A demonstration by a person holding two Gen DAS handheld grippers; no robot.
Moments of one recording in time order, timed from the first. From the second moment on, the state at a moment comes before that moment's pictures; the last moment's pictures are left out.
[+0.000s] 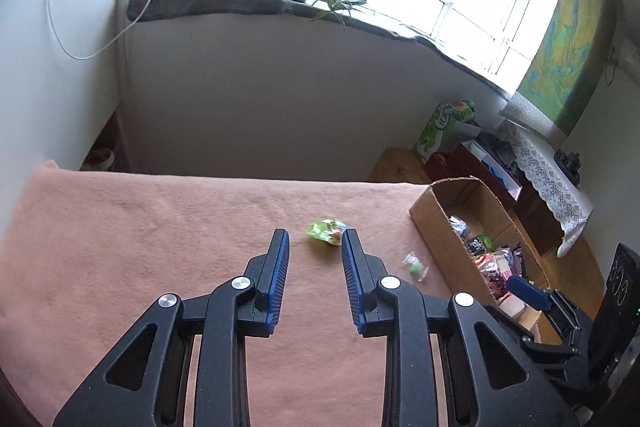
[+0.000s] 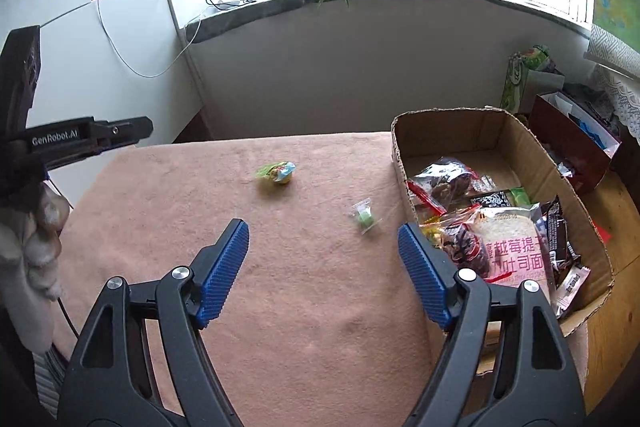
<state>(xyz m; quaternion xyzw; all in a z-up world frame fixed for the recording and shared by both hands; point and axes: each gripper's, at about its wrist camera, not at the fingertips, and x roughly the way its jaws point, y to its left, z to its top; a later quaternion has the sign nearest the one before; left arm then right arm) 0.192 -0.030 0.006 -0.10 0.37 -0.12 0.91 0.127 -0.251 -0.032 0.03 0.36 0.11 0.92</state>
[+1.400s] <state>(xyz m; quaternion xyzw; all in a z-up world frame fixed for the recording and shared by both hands) 0.274 -0.059 -0.100 -0.06 0.44 -0.21 0.87 0.194 -0.224 -0.102 0.07 0.42 -0.03 0.91</state>
